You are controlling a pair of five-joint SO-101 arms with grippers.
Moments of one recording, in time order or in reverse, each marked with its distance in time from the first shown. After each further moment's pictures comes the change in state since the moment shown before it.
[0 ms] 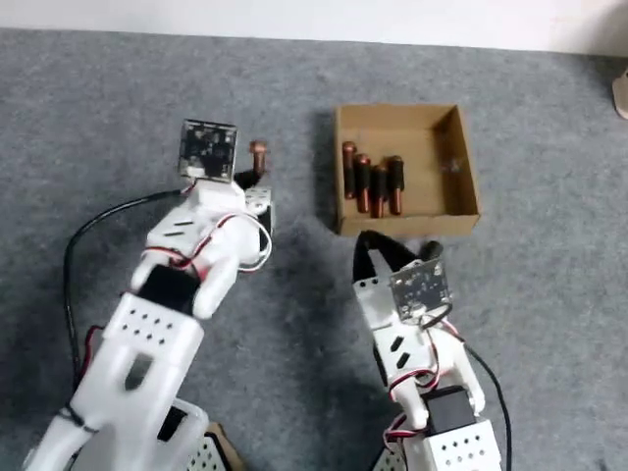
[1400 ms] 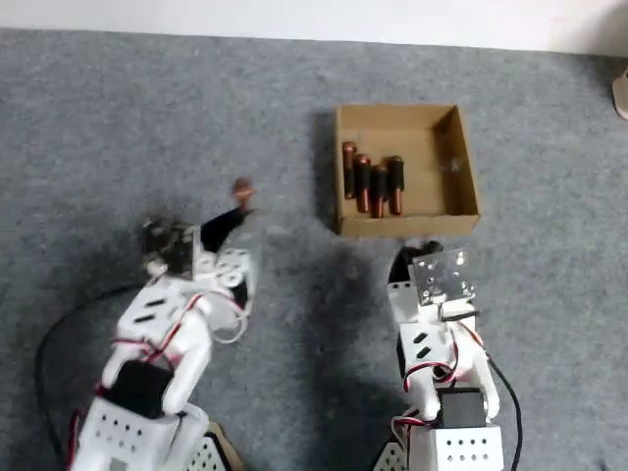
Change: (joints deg) left arm -3.2 -43.9 28.9 6.5 0.0; right arm 13.8 -0.2 0.0 12.5 3.9
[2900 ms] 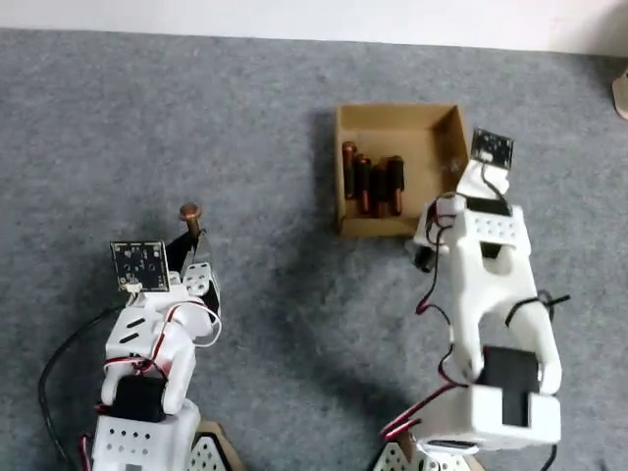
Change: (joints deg) left arm -11.2 -13.2 15.9 1.5 0.0; right arm 9.1 100.7 -68.8 13.5 -22.2
